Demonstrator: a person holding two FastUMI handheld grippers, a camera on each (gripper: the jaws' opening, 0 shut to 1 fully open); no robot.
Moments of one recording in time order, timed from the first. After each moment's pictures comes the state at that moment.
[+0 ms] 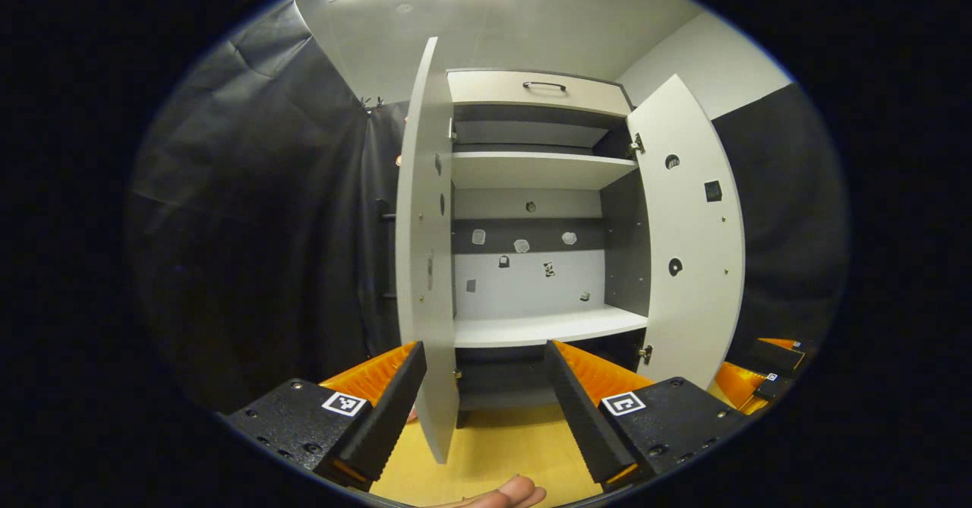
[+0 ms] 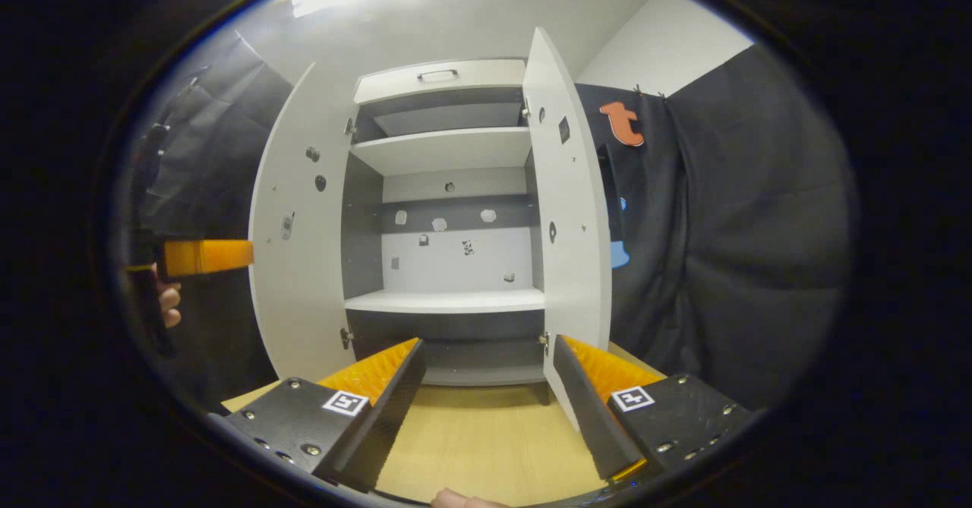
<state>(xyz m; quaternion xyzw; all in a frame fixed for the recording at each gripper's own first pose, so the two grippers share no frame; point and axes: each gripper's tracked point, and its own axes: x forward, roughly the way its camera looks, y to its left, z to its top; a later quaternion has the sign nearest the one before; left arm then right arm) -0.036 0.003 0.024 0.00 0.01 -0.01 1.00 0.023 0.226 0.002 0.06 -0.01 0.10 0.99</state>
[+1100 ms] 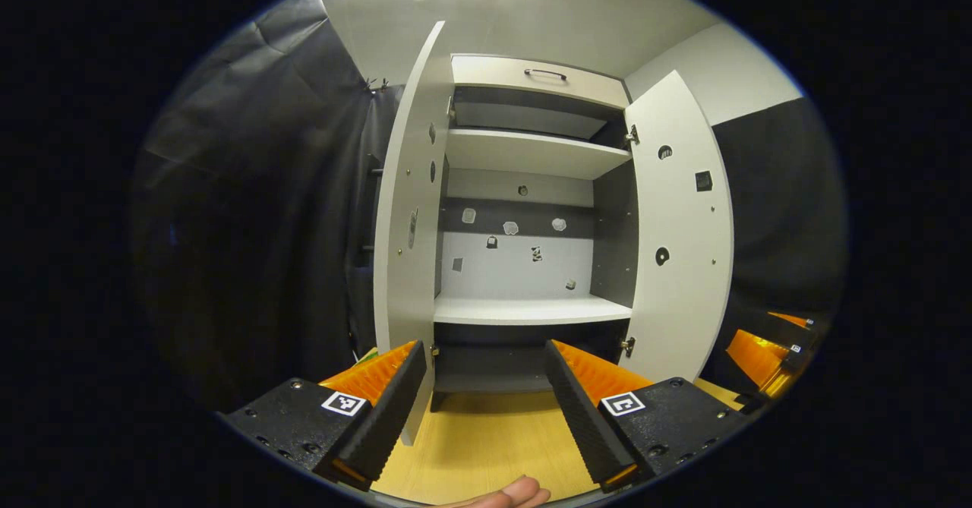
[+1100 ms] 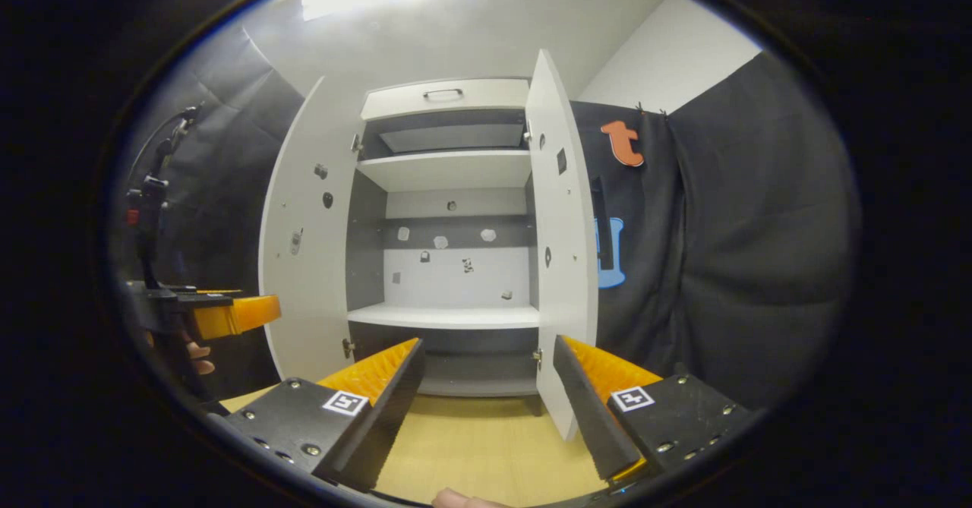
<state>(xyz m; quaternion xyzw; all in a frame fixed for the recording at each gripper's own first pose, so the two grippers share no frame) -0.040 -0.005 -0.004 -0.03 0.02 -0.01 1.00 0.004 0.217 0.024 0.05 -0.04 0.10 0.99</state>
